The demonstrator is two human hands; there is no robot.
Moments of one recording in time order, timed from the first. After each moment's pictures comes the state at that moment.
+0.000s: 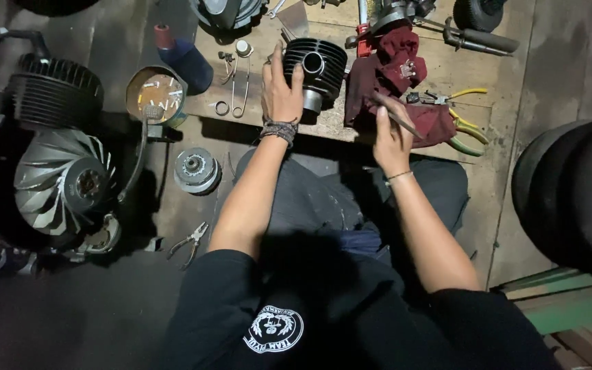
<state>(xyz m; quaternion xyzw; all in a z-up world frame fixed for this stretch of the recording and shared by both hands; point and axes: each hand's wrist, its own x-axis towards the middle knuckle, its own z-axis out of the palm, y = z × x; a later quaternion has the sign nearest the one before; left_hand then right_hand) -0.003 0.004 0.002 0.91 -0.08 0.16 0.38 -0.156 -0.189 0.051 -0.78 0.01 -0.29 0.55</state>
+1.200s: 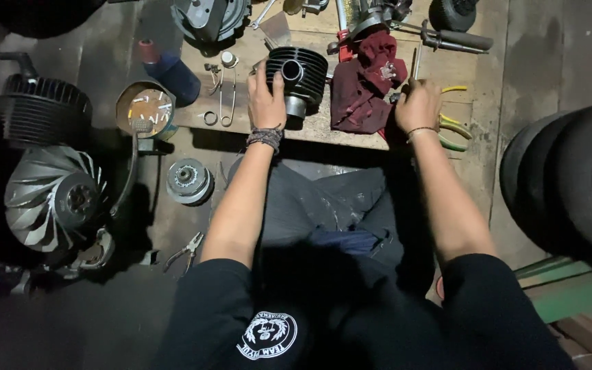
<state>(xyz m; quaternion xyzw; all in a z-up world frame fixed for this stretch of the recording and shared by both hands) -0.004 0.007 0.005 0.88 -0.08 0.11 0.45 -0.108 -0.319 -0.037 -0.96 0.17 -0.17 0.14</state>
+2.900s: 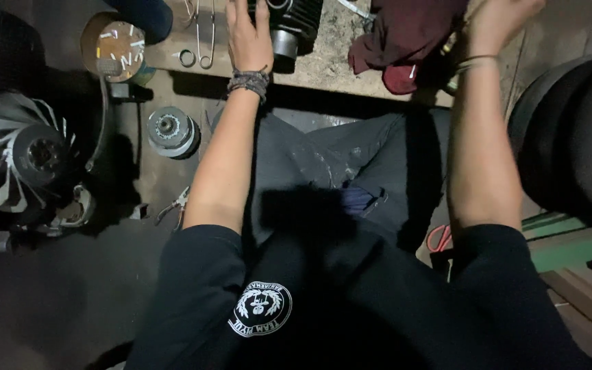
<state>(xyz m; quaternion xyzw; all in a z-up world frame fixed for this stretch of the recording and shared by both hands) 0.000 0.009 -0.014 0.87 -0.11 0.17 0.44 -0.074 -0.477 -0.111 -0.78 0.31 -0.49 0.25</state>
